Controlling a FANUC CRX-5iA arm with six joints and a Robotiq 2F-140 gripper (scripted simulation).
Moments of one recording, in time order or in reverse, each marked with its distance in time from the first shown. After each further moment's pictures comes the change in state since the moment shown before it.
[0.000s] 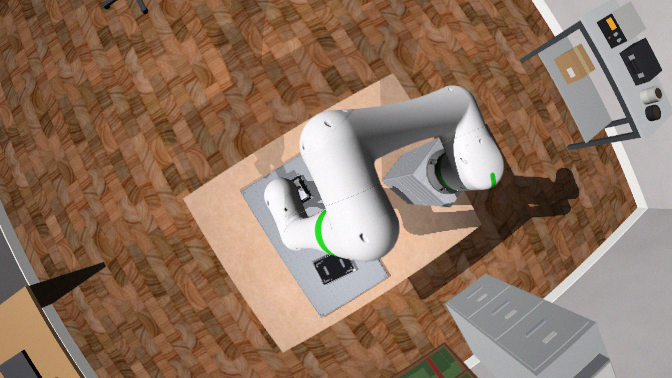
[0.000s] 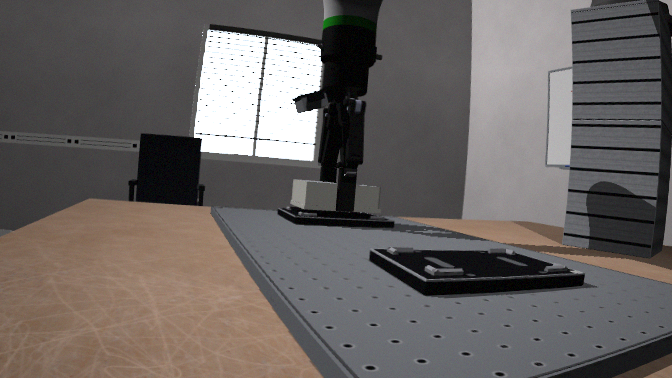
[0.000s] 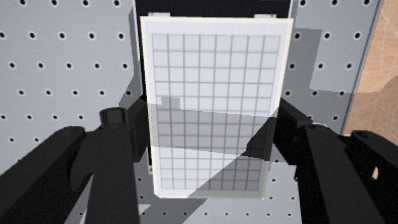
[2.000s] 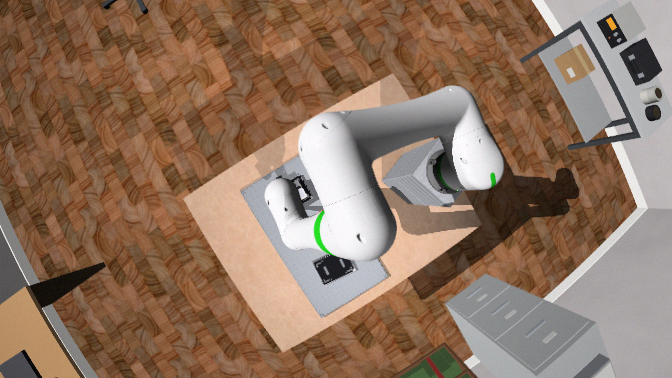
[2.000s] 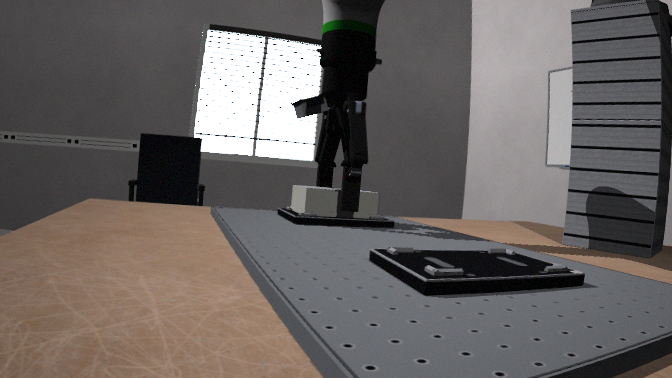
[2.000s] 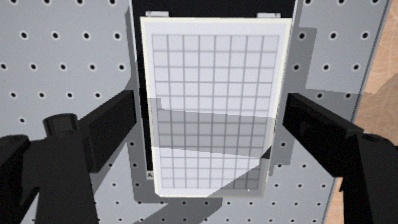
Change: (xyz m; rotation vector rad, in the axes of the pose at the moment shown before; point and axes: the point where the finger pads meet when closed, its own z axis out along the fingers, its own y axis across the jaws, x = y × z) arm 0.000 0.000 0.008 0.000 0.000 0.000
